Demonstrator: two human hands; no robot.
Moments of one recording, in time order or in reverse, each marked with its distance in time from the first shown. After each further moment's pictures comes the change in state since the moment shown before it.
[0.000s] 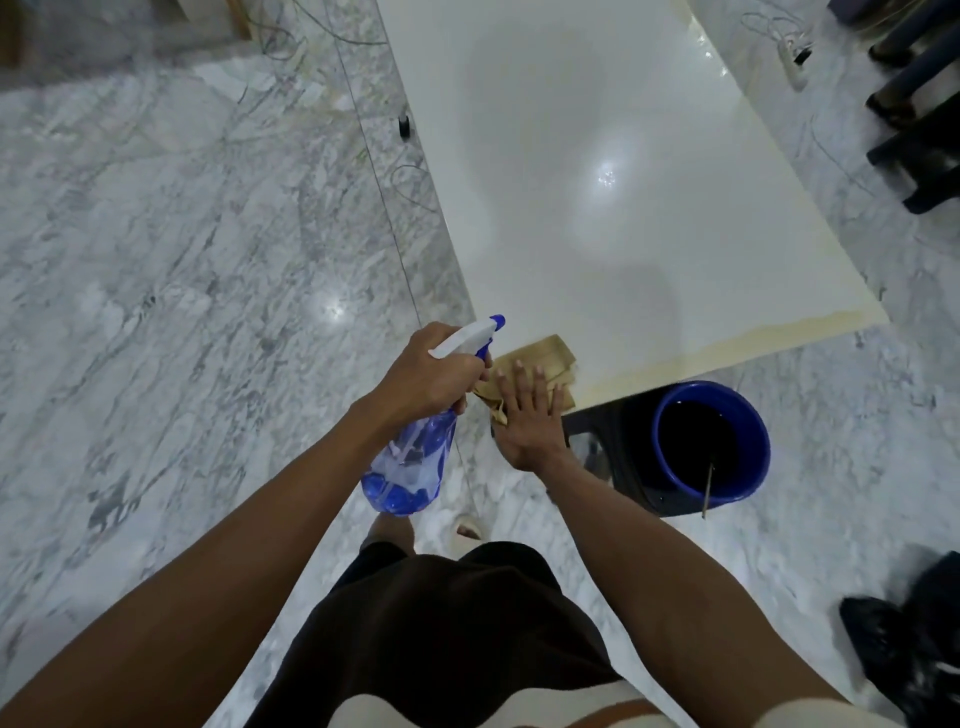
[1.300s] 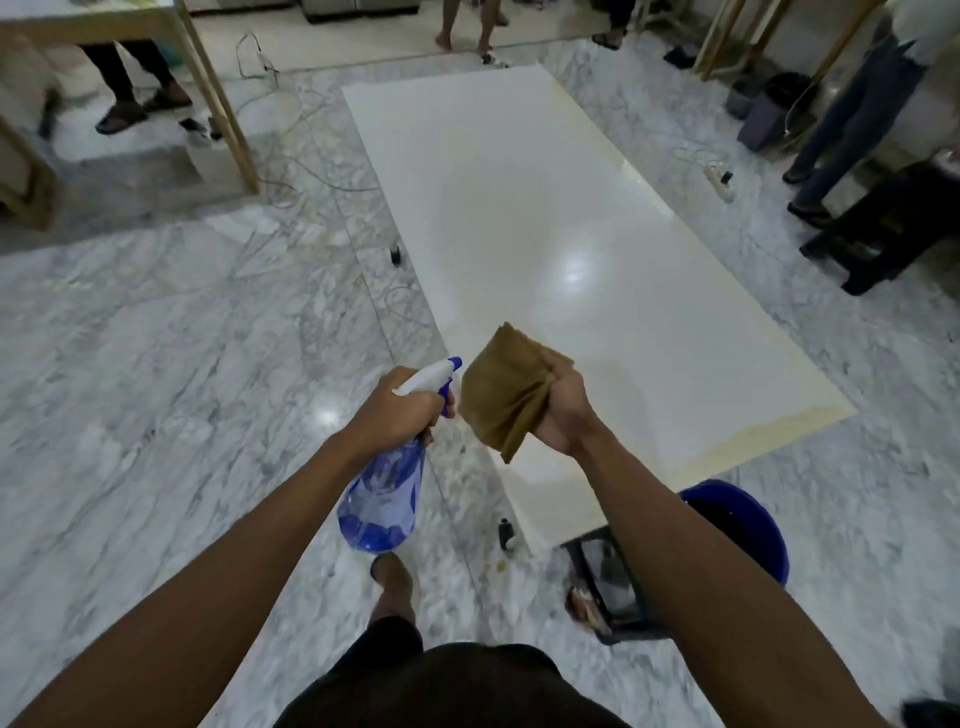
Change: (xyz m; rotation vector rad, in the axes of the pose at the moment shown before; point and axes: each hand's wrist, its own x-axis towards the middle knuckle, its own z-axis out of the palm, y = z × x) left_hand 0.064 0.050 -0.099 0.030 0.044 0.097; right_hand 0.063 -0.031 -0.227 1.932 -0.021 0.088
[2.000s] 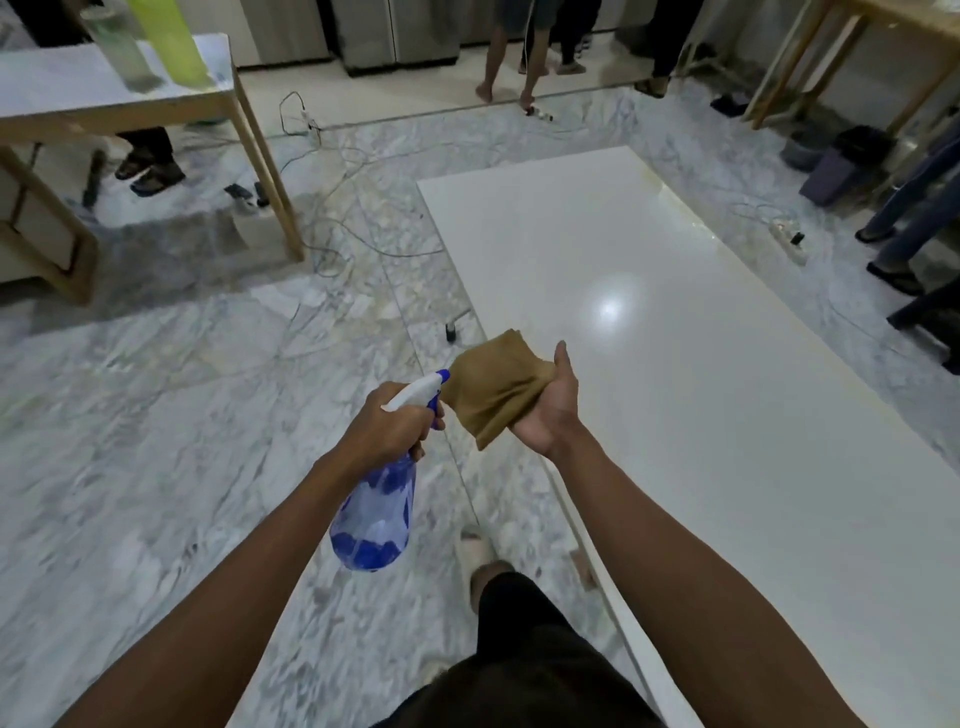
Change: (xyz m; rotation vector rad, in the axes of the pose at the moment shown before) left_hand 0.270 0.031 -0.292 0.016 0.080 -0.010; right_hand 0.331 -0.088 0.246 0.373 -0.065 0.019
